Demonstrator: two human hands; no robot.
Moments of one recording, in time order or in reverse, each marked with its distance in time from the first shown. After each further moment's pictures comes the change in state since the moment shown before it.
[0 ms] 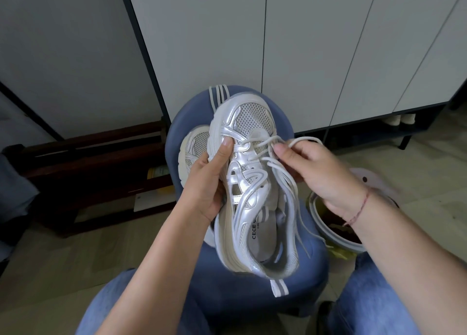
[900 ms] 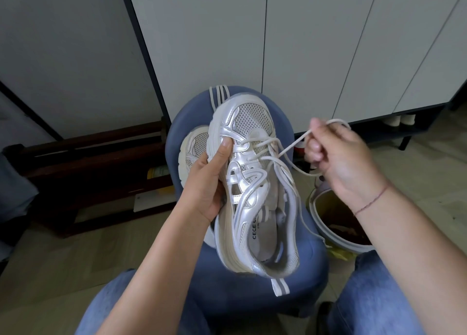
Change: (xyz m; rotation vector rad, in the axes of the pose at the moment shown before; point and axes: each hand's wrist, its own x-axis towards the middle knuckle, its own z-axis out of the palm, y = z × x) left_hand -0.001 0.001 0.000 -0.005 0.008 -0.007; right_hand 0.013 -0.001 -0.021 0.360 0.234 -0.071
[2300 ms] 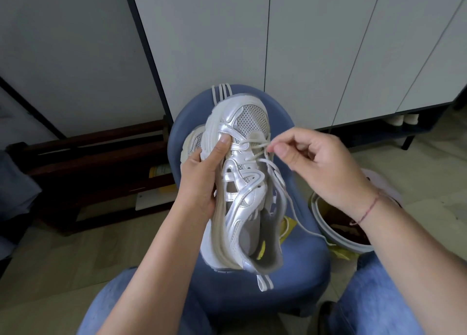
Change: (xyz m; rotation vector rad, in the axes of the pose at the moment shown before) left_hand -0.002 0.005 -0.004 0.080 0.148 0.097; right_hand -0.021 -0.004 0.013 -0.664 -0.352 -0.352
